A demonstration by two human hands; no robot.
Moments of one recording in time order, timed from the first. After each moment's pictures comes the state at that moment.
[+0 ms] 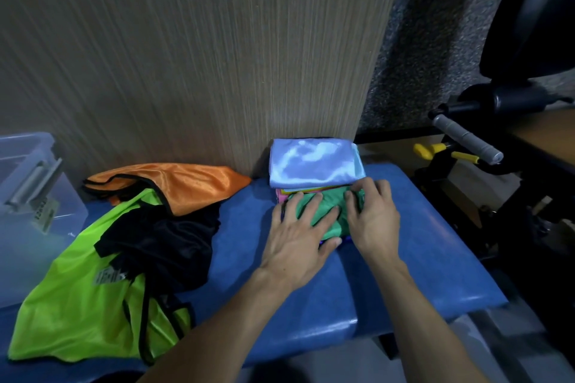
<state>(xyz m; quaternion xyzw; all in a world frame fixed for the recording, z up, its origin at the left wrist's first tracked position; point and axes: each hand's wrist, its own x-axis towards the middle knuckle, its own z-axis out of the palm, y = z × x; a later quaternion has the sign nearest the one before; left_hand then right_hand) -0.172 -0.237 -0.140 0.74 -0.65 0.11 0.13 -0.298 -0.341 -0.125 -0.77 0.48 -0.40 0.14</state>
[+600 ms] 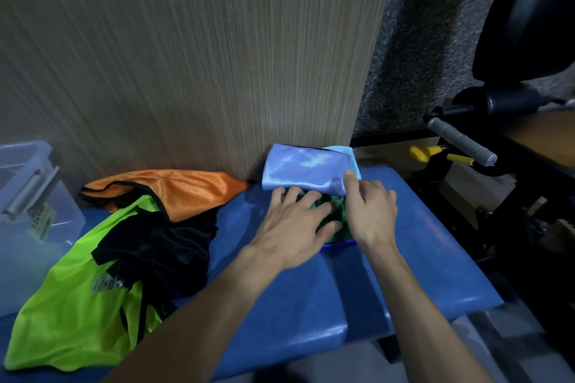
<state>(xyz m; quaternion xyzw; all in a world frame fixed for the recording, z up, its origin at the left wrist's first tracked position) -0.162 -0.243 -0.086 0.70 -0.70 0.07 0.09 -0.292 -0.333 -0.084 -0.71 0.54 -0.36 0.27</state>
